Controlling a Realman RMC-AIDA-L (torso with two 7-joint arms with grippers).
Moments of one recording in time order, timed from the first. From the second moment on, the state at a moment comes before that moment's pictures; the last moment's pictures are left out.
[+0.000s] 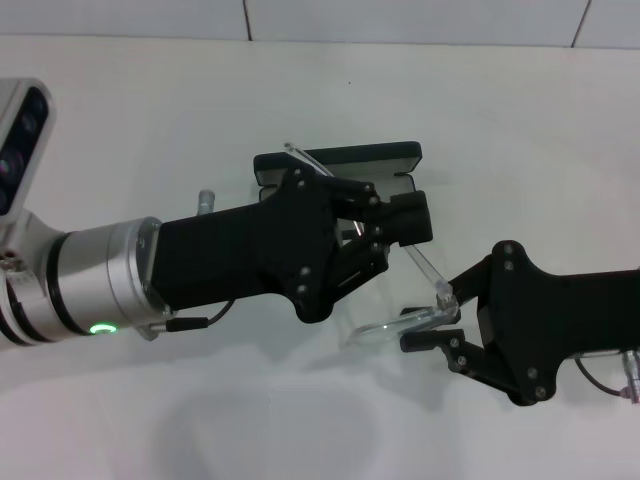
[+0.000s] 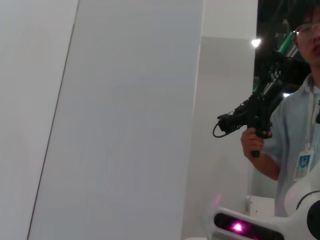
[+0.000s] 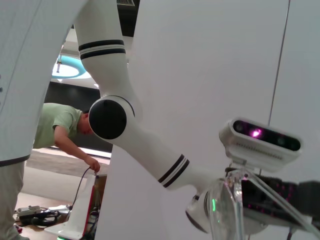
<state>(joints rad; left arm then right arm) -0.39 -2.09 1.44 0.67 1.10 1.72 -1.16 0.50 2.03 -1.28 -0.56 -1.40 -1.85 0.76</state>
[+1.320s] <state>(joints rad) -0.35 -2.09 1.40 0.64 0.98 1.73 -1.16 0.48 2.03 -1.30 -0.55 -1.34 -1.86 0.69</state>
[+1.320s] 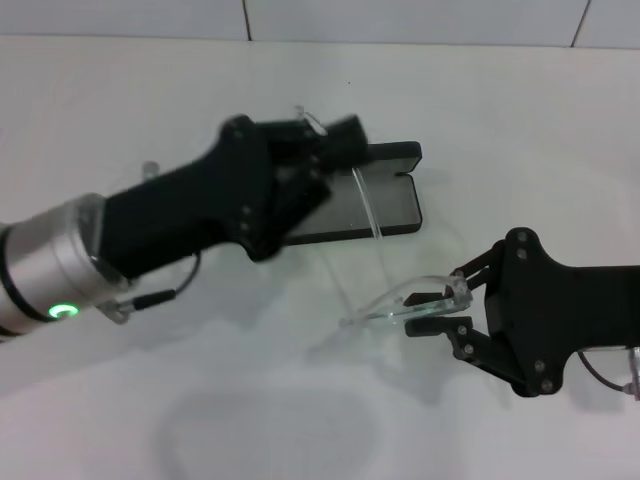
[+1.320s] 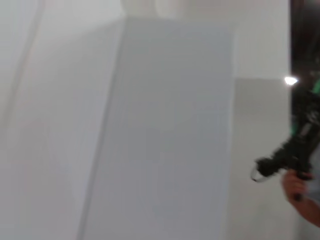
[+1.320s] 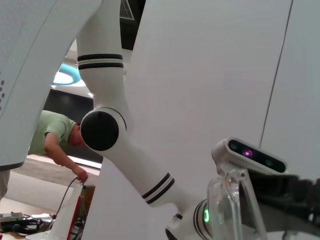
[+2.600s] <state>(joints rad) -0.40 -2.10 1.41 0.55 0.95 1.74 -1.14 0.48 2.03 -1.42 -0.56 -1.18 -1.99 0.70</state>
